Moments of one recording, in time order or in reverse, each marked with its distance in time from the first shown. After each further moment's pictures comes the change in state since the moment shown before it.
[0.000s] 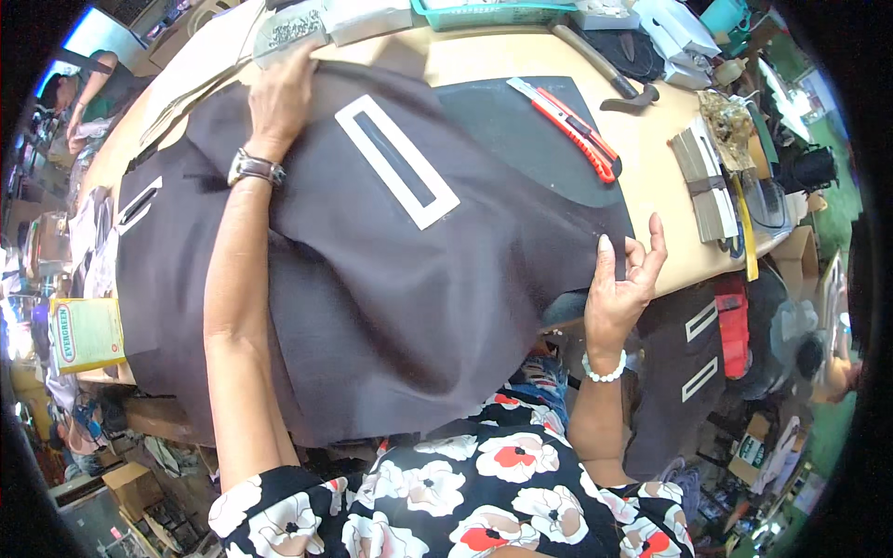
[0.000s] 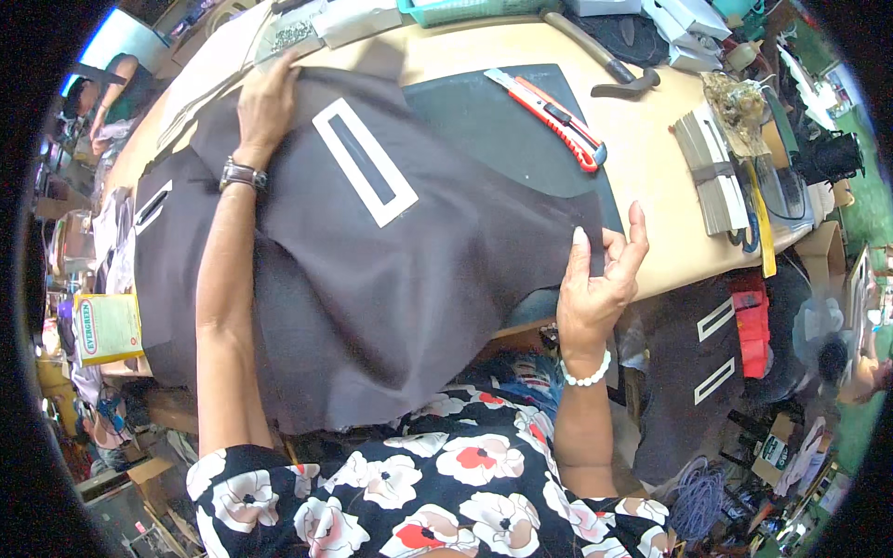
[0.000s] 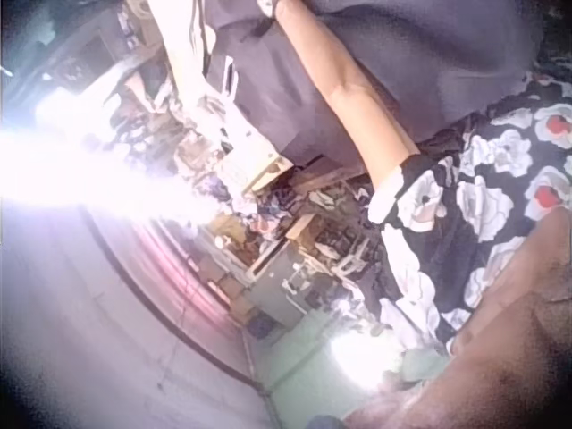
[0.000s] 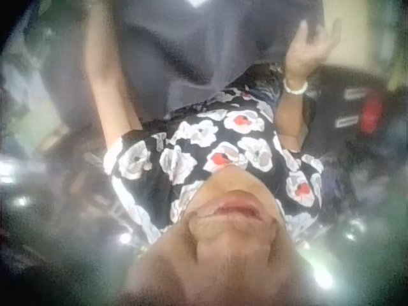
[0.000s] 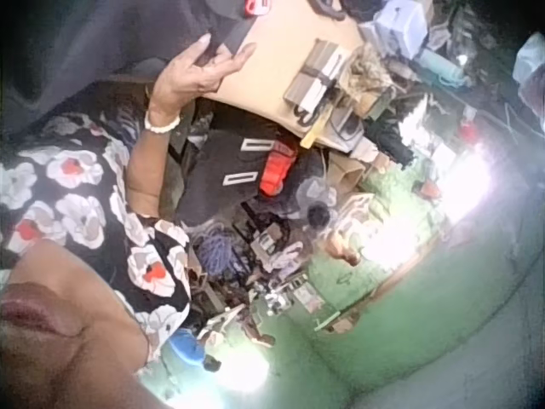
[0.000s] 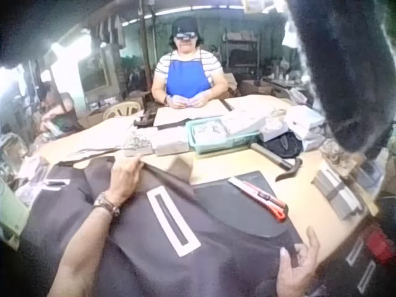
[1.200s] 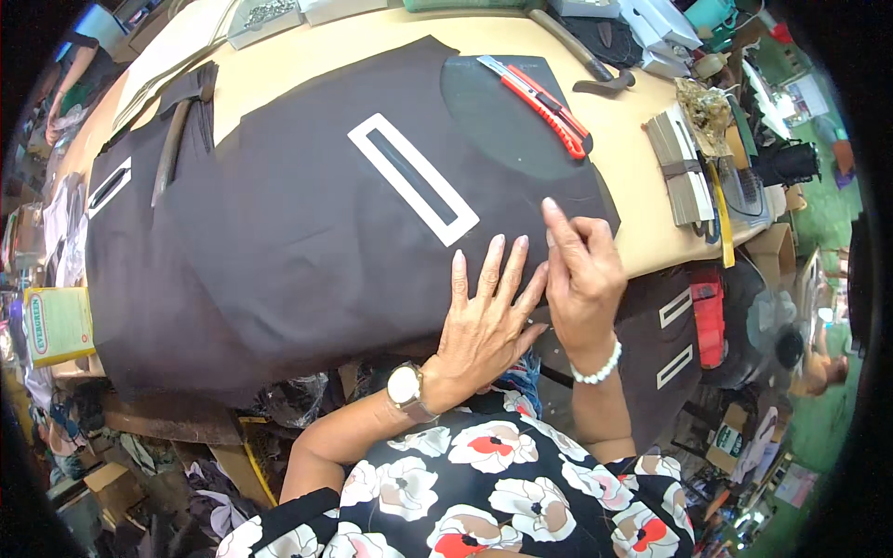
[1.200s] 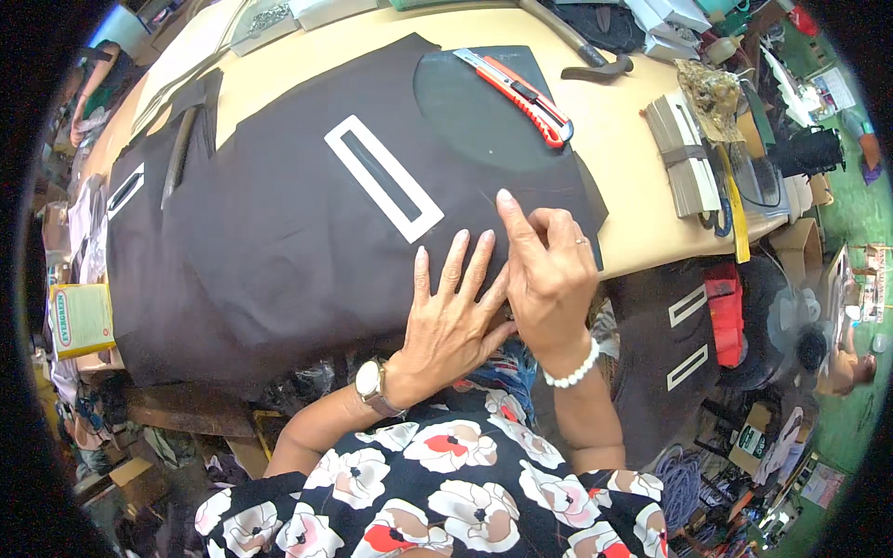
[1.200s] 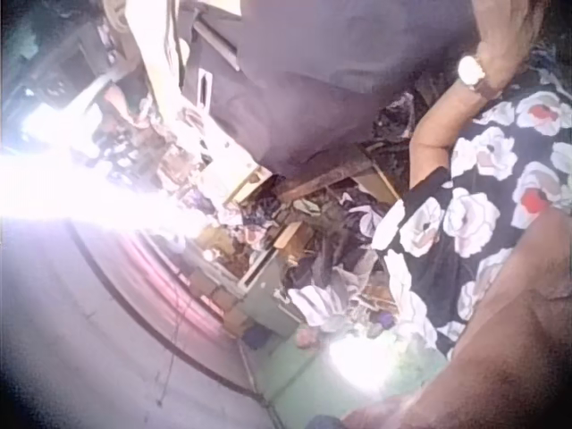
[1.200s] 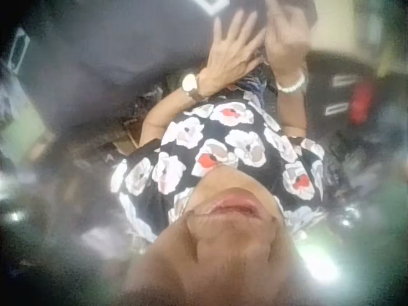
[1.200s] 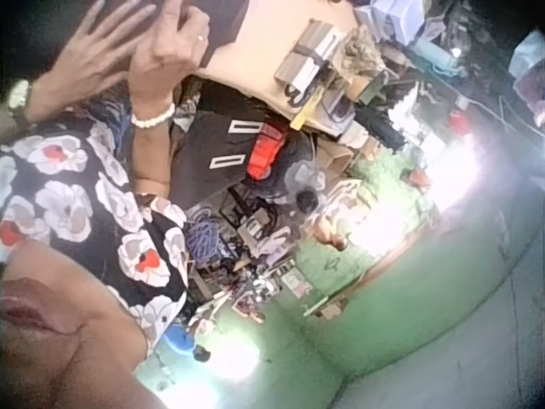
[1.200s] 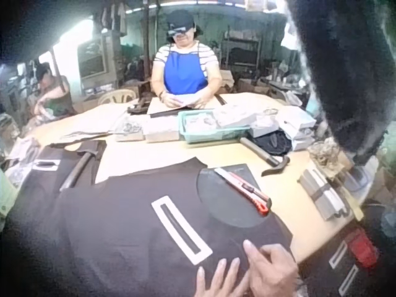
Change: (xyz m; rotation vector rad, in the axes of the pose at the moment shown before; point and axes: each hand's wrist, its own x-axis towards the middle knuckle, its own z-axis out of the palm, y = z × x) left_hand -0.136 0.309 -0.123 -0.572 -0.533 0.005; right_hand 0.004 -0.014 -0.025 -0.351 -0.360 -0.558
